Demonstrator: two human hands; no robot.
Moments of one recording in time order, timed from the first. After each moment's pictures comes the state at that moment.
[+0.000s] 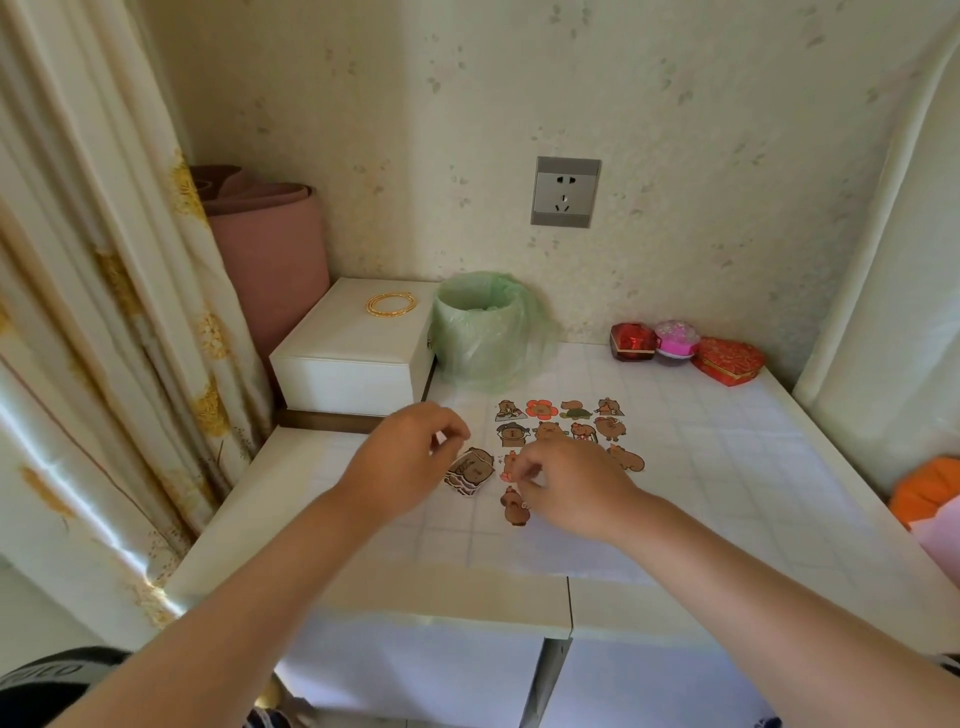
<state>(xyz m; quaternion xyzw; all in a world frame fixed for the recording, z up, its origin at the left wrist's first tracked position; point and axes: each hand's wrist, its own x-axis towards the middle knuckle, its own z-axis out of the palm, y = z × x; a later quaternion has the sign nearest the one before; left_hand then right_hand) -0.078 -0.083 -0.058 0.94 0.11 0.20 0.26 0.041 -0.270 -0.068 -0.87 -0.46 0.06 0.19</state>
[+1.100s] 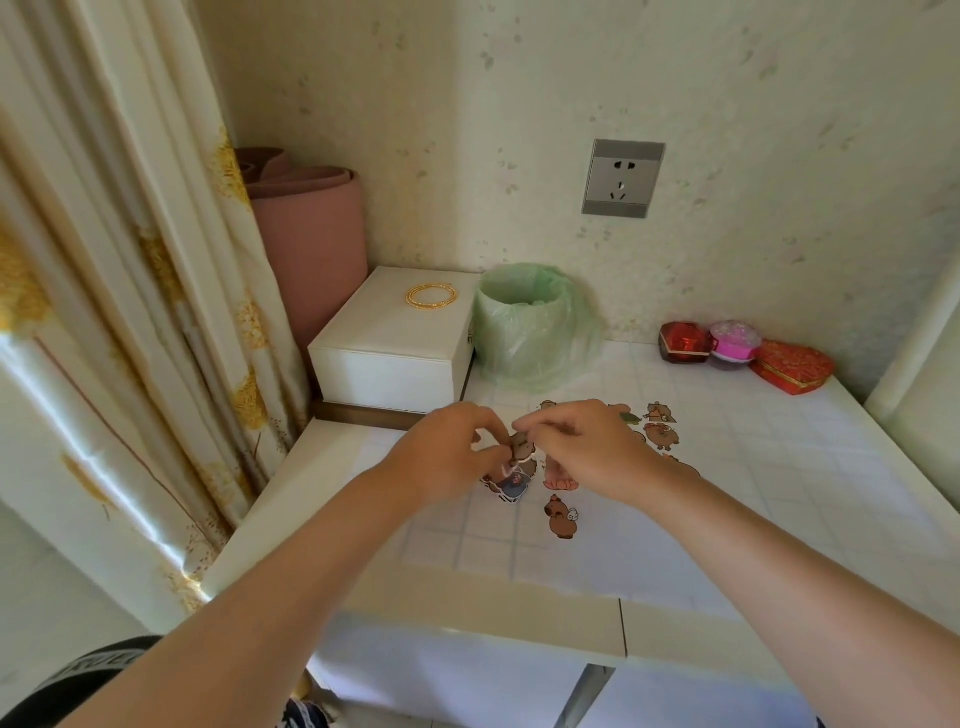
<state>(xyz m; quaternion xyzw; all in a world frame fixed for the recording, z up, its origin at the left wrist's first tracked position) -0.065 -0.066 -0.057 0.94 0.16 0.08 0.30 0.048 -0.227 -0.046 -0.79 -0.38 0.21 0.44</state>
